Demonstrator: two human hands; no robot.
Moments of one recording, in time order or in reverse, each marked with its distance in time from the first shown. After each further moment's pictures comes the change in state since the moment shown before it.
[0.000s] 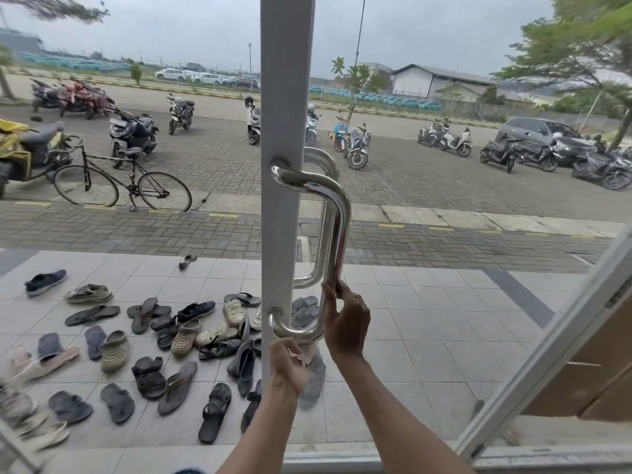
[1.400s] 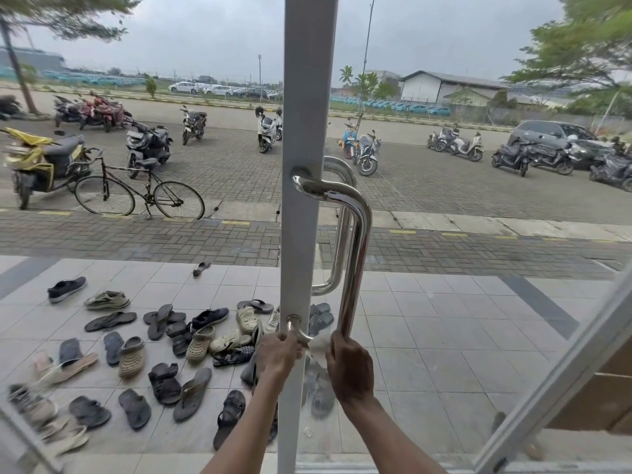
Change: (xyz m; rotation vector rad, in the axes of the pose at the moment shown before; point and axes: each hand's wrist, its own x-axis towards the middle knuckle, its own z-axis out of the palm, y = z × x) left_hand 0.003 0.055 -0.022 1.065 0.262 0.466; right_hand -0.059 0.014 0.006 -0.471 -0.489 -0.065
